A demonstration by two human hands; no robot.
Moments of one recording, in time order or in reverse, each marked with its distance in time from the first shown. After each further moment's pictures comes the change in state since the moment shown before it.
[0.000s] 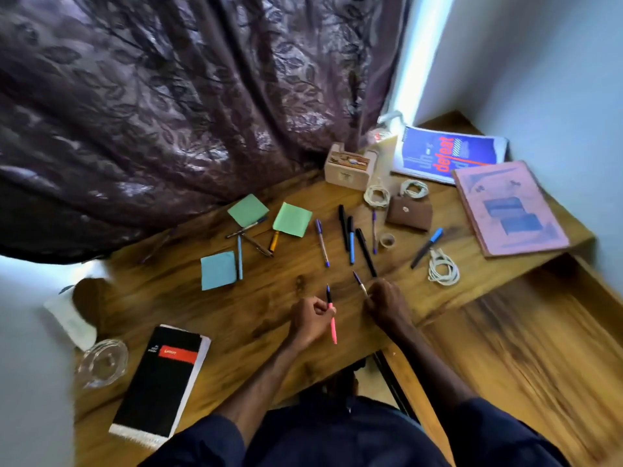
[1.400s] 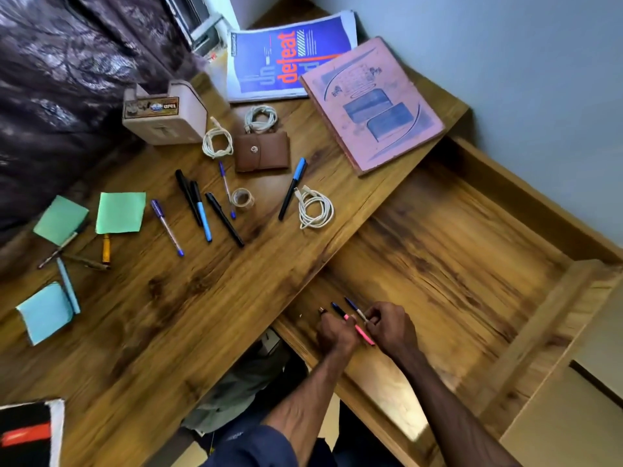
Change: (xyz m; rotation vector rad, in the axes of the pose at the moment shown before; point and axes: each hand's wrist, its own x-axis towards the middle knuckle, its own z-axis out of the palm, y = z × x) left_hand -0.015 -0.108 0.393 0.121 -0.103 -0.463; right_hand -0.108 0.259 0.002 0.126 -0.130 0.504
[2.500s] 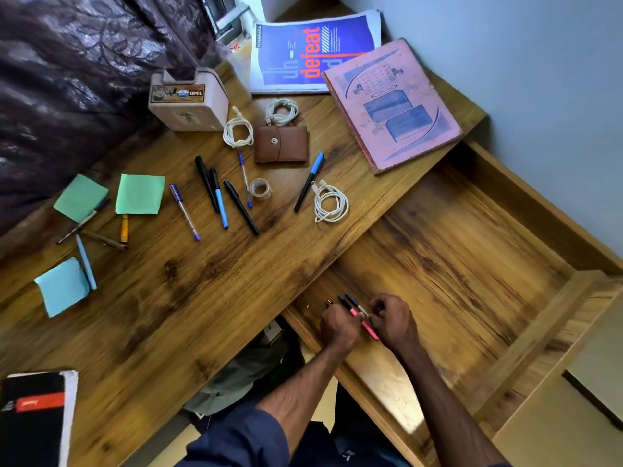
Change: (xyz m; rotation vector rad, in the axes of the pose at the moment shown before) left_hand -0.099 0.057 -0.080 0.219 -0.096 0.207; right_hand -0.006 -0.011 -0.002 0.050 0.058 -0.082
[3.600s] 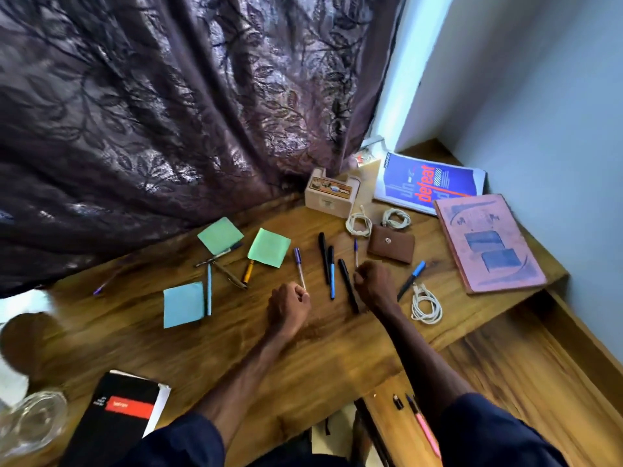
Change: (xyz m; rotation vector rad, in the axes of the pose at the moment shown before) left_hand 0.032 0.004 -0.370 -0.018 0.532 0.268; right_hand 0.070 -0.352 -0.012 -0.060 0.160 -0.344
